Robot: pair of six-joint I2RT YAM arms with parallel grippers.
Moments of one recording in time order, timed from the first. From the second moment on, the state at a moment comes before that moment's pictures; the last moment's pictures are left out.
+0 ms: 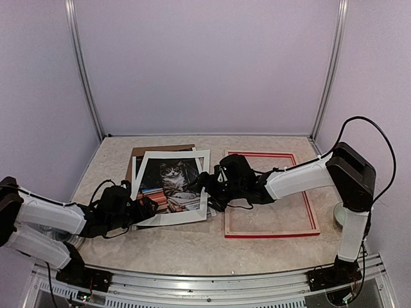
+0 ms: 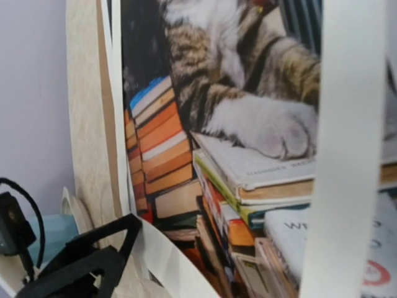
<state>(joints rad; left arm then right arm) -0.72 1.29 0.31 0.31 -0.21 -0.89 0.91 1.92 1.12 0.25 -0.21 1.23</state>
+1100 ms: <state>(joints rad) -0.72 1.24 0.30 0.27 -0.22 -0.89 0.84 2.03 1.15 0.30 -0.38 1.20</state>
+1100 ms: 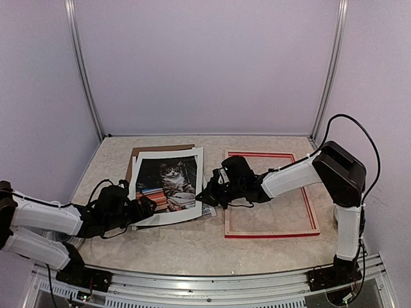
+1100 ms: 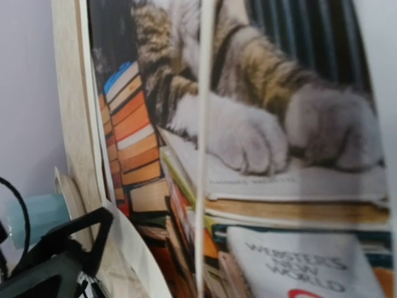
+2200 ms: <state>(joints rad) -0.73 1.14 0.30 0.23 -0.27 -0.84 0.61 1.48 0.95 -0.33 -0.38 0.86</state>
